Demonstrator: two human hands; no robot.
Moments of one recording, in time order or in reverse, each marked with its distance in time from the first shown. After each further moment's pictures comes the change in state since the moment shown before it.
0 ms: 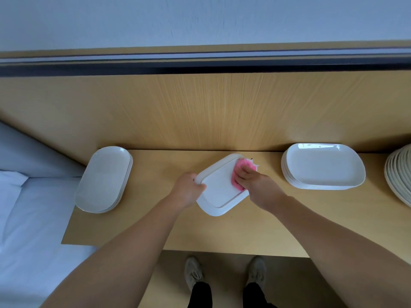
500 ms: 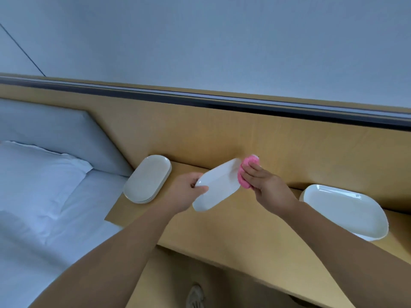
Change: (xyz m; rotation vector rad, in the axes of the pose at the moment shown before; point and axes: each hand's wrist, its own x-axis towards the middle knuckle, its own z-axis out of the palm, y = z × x) left_hand -0.109 0.024 -0.065 -0.116 0.229 0.221; right_hand 0.024 -0.027 -0.079 0.160 0.429 -0.332
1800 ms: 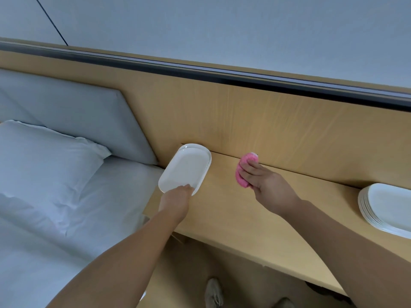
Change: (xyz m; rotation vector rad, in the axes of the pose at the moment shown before) left_hand 0.014 -0.203 -0.088 0.892 -0.016 -0.111; right_hand 0.086 -0.109 0.108 -0.059 -0.089 -0.017
